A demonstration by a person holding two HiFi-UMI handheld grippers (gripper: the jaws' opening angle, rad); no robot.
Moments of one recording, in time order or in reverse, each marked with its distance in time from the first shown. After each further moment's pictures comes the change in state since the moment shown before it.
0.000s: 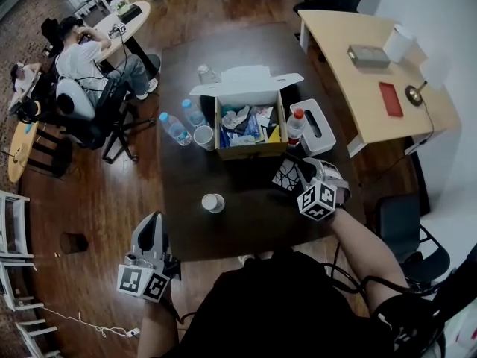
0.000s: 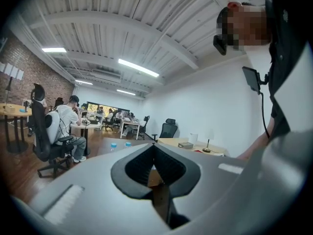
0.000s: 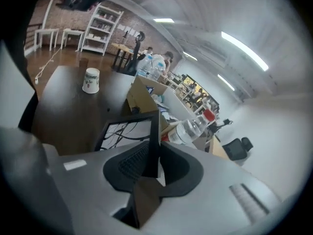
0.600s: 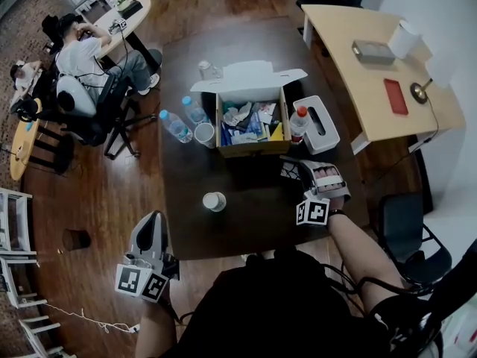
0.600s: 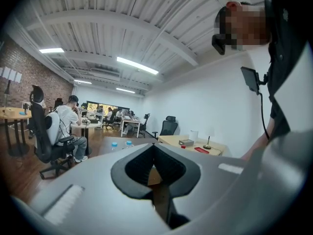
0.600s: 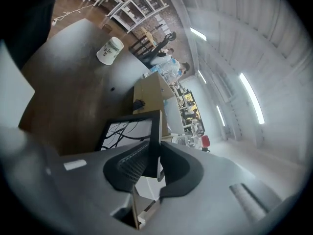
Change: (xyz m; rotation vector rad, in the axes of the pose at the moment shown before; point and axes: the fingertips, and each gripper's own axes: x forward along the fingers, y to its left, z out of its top) left arm 0.004 0.002 0.002 0.023 0.031 0.004; right arm 0.003 0.015 0.009 -0.429 -0.012 -0.239
